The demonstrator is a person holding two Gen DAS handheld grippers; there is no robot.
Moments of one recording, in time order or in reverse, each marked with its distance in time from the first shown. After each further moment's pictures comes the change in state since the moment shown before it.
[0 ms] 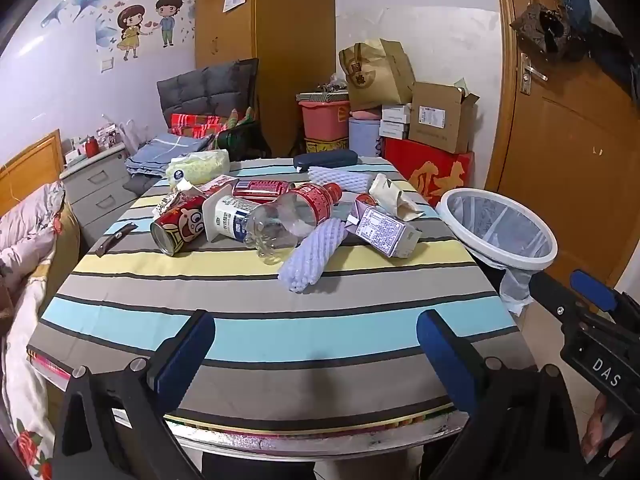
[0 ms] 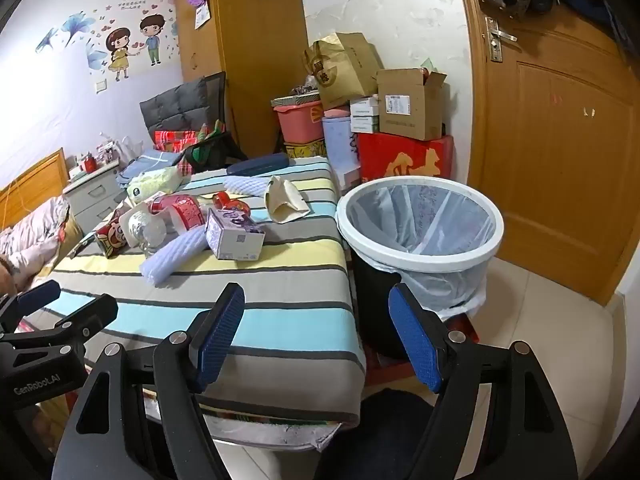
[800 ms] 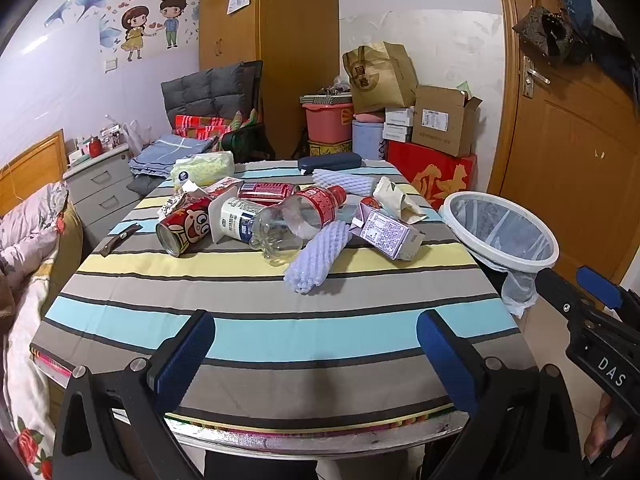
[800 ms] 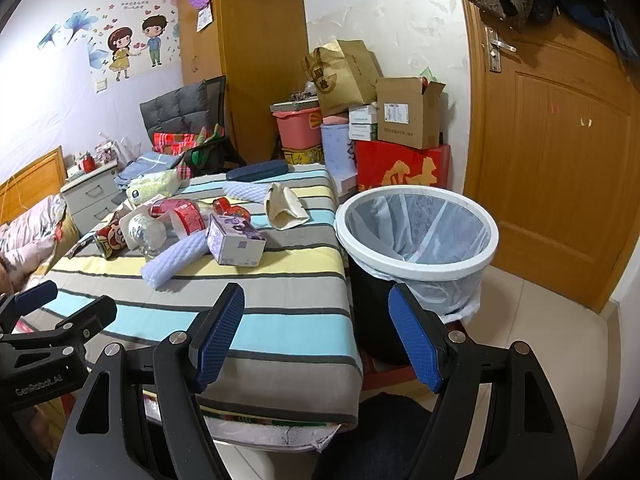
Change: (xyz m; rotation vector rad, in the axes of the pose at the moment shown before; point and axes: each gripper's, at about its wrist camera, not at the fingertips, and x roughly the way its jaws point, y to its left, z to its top) left arm -0.006 0.007 0.000 -0.025 -0.017 -0.005; right arm -0.007 0.006 0.003 -0.015 -0.013 -0.019
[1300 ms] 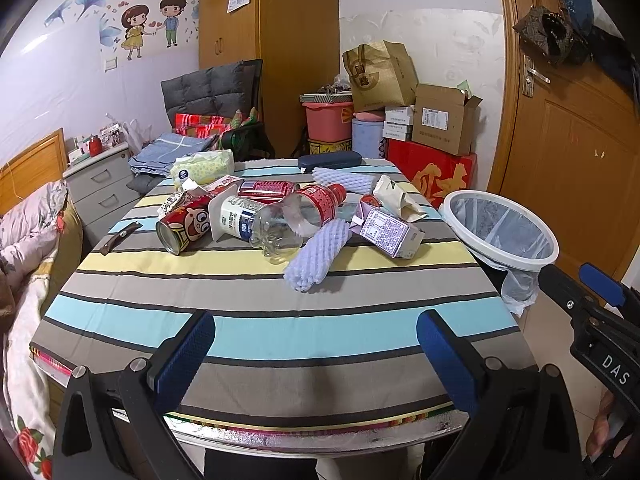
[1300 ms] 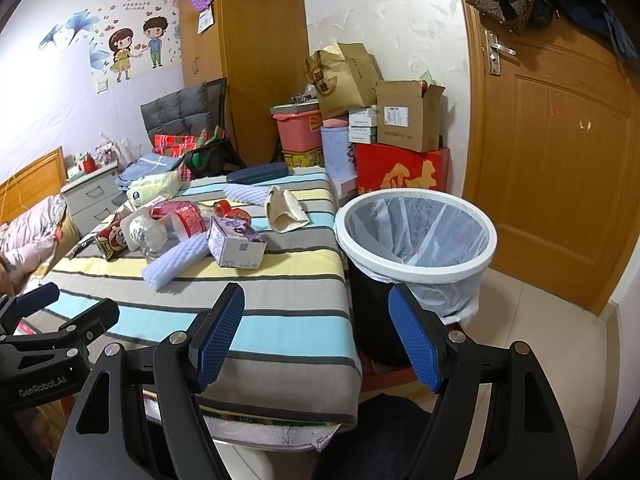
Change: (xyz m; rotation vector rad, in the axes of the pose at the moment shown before) left arm -0.001 0.000 -0.001 -0.002 0.002 0.000; right arm -0.001 0.000 0.000 -0.003 -0.008 -0.001
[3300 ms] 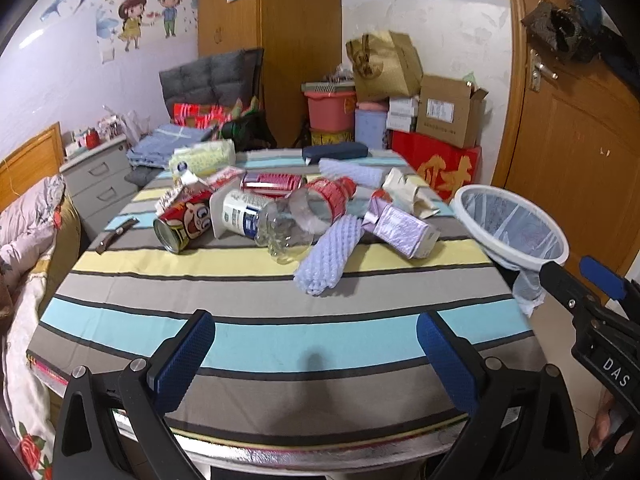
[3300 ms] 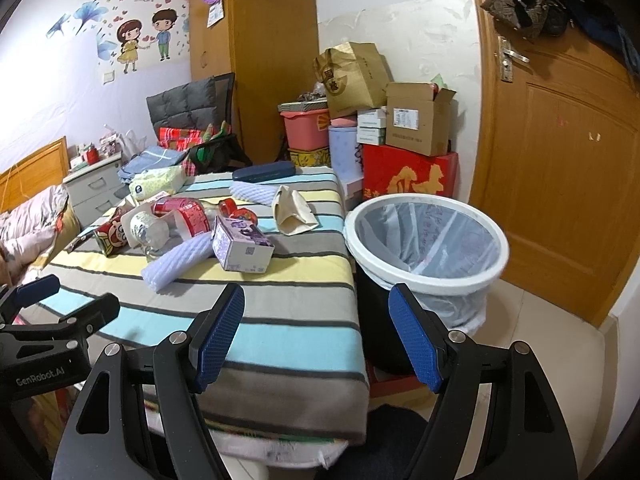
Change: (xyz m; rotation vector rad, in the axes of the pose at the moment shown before) left arm 0.024 0.013 0.010 -0.004 0.056 -0.003; right arm 0.015 0.011 0.007 -0.049 0.008 0.010
